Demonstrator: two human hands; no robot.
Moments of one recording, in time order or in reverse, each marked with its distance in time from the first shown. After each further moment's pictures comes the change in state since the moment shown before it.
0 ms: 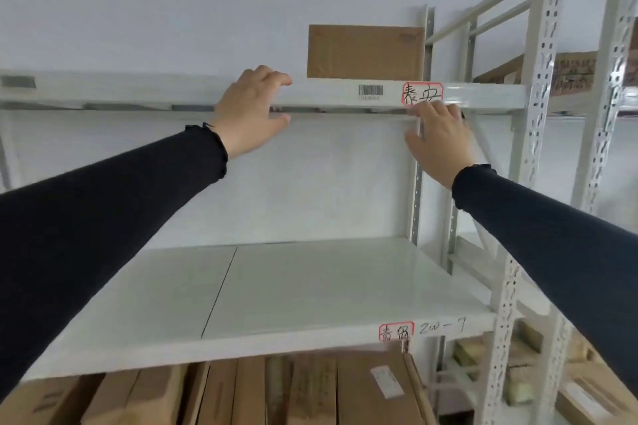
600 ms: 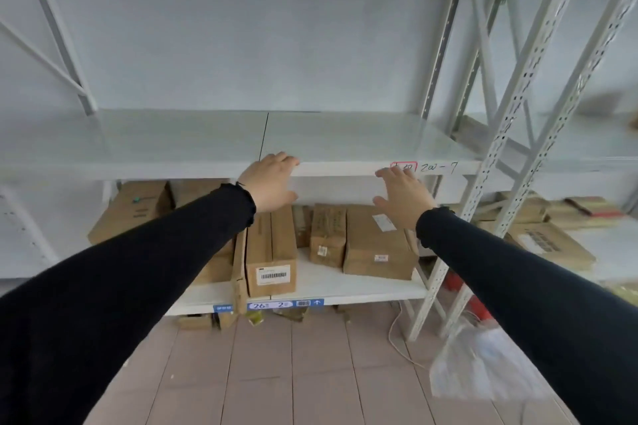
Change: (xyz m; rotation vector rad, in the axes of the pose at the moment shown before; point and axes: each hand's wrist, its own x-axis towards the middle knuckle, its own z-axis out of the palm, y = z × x) left_hand -0.367 0.042 0.006 0.014 -0.773 -0.172; right_hand -0.351 -0.134 -0.027 -0.027 -0.826 0.105
